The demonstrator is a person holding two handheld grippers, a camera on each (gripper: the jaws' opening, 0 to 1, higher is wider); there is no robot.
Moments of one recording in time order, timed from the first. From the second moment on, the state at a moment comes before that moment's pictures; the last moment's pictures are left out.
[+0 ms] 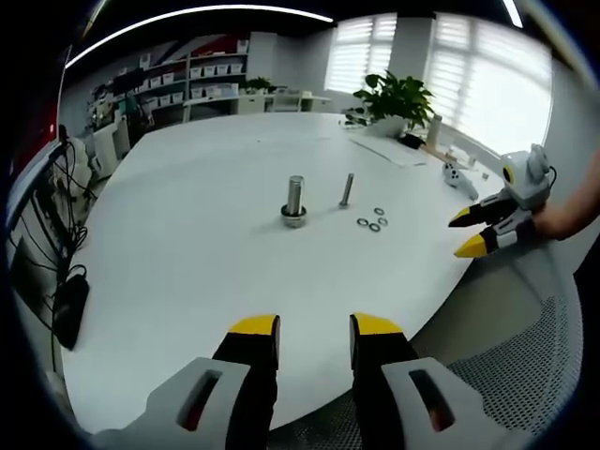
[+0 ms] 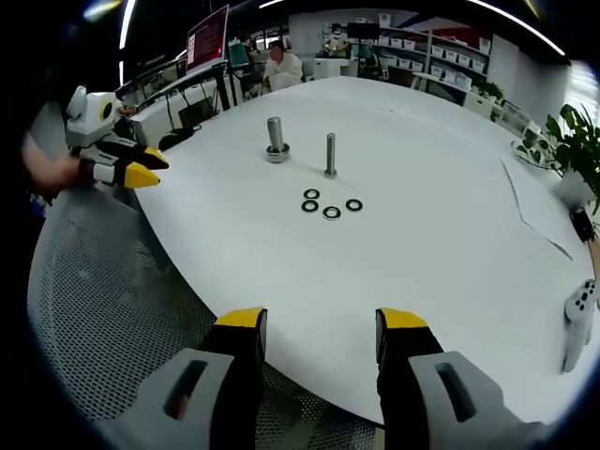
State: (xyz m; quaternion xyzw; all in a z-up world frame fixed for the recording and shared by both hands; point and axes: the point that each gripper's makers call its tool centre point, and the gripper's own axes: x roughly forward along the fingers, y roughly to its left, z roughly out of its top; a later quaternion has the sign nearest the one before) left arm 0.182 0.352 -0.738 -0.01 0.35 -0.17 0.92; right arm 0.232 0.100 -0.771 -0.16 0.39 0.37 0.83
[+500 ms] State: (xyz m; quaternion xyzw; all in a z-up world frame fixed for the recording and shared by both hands) left arm 0.181 0.353 -0.739 -0.02 0.35 -0.17 0.92; right arm 0.222 0.102 -0.777 -0.19 0.41 0.38 0.80
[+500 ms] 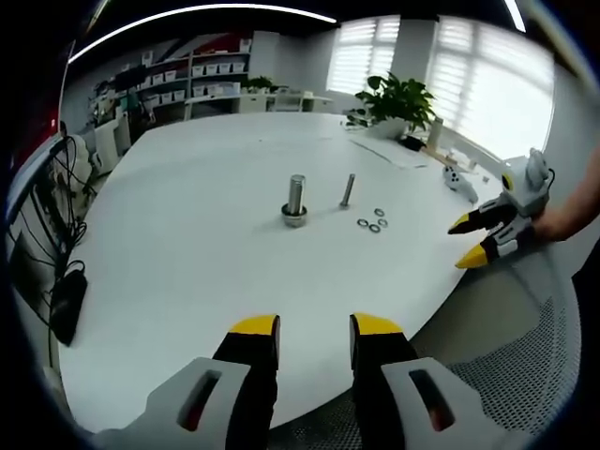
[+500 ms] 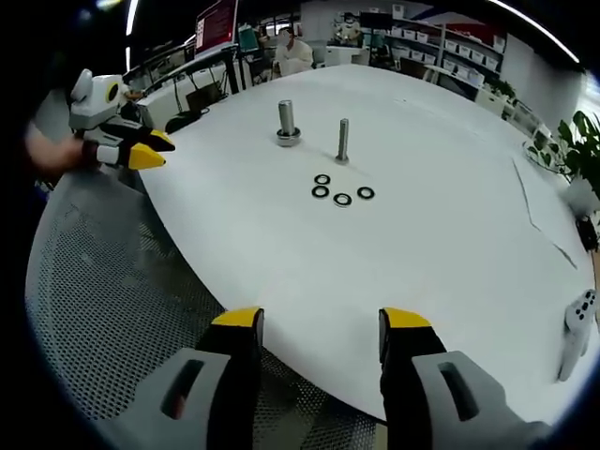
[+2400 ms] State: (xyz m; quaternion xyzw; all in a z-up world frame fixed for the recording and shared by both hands) left arm 0.178 0.352 -0.743 -0.02 0.36 -0.18 0.92; right arm 0.318 0.165 -0.785 -0.23 0.43 0.39 0.78
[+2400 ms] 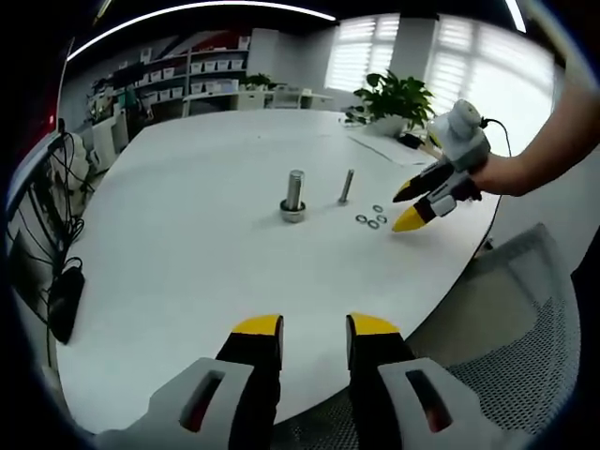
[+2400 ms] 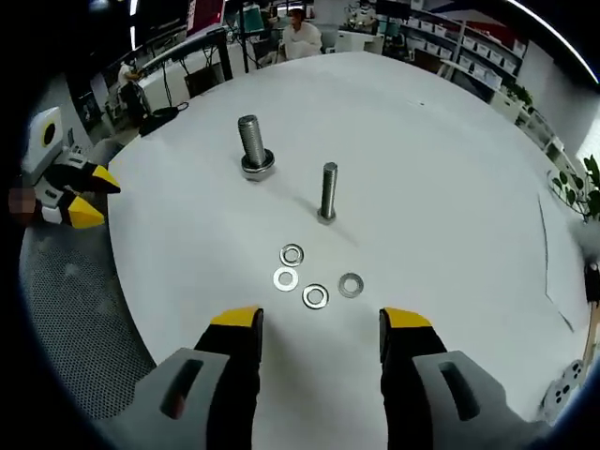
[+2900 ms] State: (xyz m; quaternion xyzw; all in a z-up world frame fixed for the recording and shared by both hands) left arm 0.178 0.350 -0.743 -0.02 0.36 -0.18 0.92; right arm 0.346 0.161 -0.785 -0.23 0.44 0.37 0.78
